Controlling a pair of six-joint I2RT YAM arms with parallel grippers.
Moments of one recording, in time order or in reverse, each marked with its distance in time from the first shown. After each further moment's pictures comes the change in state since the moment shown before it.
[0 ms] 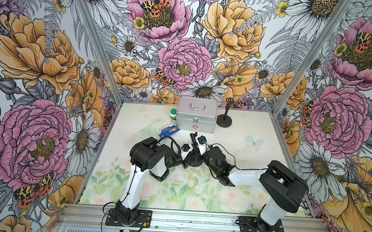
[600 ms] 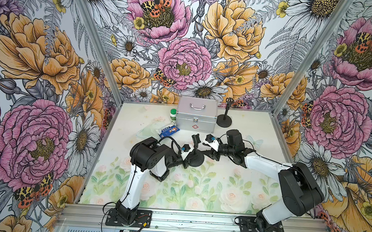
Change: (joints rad) left arm 0.000 0.000 0.001 -0.001 0.008 0.013; right arm -0.397 -0.075 0.224 -0.706 -0.940 -0.572
